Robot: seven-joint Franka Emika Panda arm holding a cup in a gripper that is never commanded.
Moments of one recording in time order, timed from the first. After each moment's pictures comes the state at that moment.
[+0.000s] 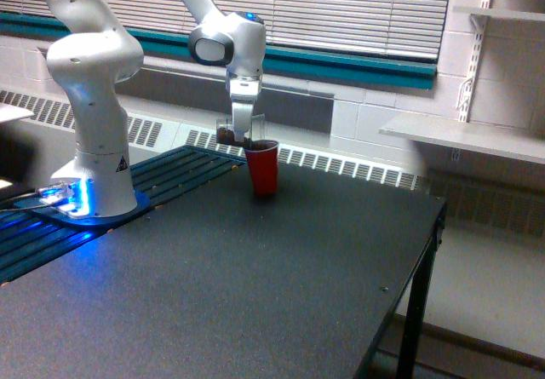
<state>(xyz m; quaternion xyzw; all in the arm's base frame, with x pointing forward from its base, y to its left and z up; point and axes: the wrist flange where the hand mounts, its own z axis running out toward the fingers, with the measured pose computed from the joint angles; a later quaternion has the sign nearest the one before) 0.204 0.268 0.261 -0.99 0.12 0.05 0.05</state>
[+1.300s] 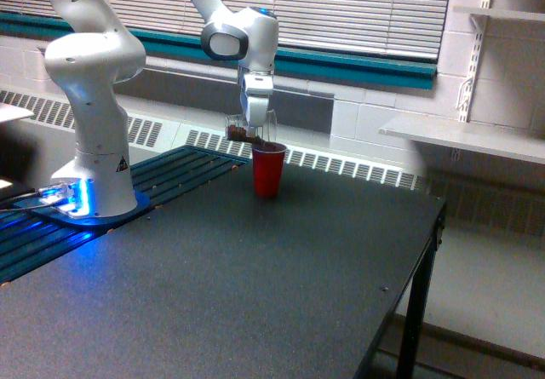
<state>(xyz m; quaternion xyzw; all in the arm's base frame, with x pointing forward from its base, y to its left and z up) 0.224 0.286 0.273 -1.00 0.07 0.05 0.03</state>
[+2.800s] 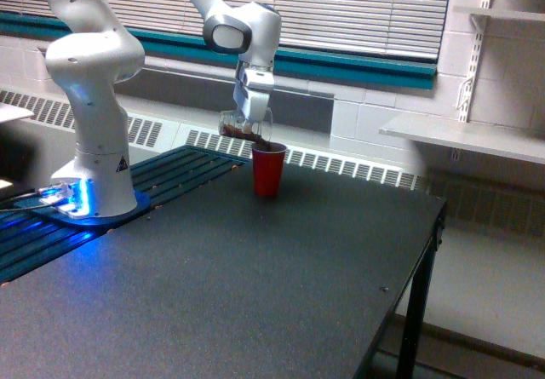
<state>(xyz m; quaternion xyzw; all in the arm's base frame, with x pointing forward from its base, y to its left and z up) 0.222 0.280 0.283 -1.00 0.03 0.07 -0.01</state>
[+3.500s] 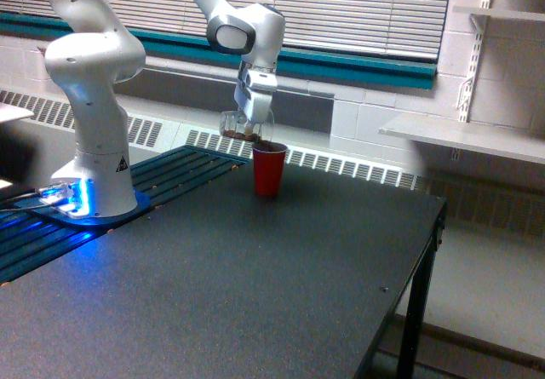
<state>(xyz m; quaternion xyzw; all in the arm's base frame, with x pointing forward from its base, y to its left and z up) 0.226 0.282 0.280 -1.00 0.02 0.08 -0.02</state>
